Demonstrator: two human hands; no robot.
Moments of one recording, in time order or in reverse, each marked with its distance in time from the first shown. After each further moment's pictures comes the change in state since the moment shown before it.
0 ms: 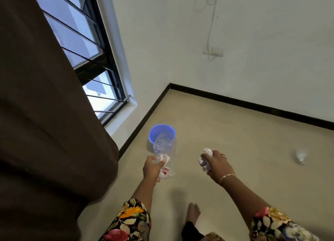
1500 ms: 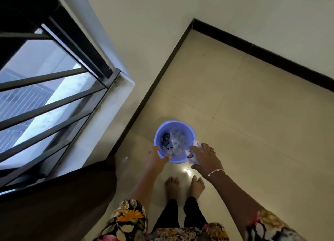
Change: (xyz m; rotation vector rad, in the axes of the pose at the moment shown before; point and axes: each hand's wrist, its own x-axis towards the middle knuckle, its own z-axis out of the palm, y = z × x) left_hand 0.483 0.080 0.059 0.545 -0.152 -0.307; right_hand 0.516 -0.072 0.087 0.070 -0.517 -0.054
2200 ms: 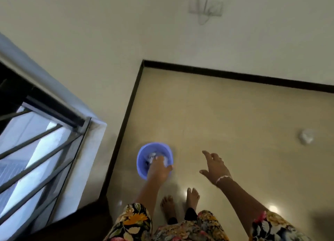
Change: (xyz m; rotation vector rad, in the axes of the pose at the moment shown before) left_hand -0.099 0.094 0.022 0.456 -0.177 0.326; right_hand -0.143 0.064 -0.045 0.328 0.177 0.394
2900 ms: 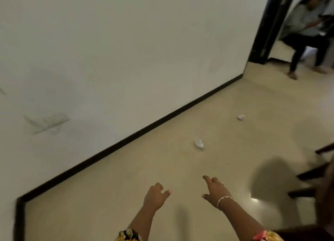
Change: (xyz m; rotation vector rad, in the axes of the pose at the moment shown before) left_hand -0.063 0.366 0.216 0.607 -0.240 0.629; right_hand -0.131 0.343 -0.113 0.459 0.385 0.524
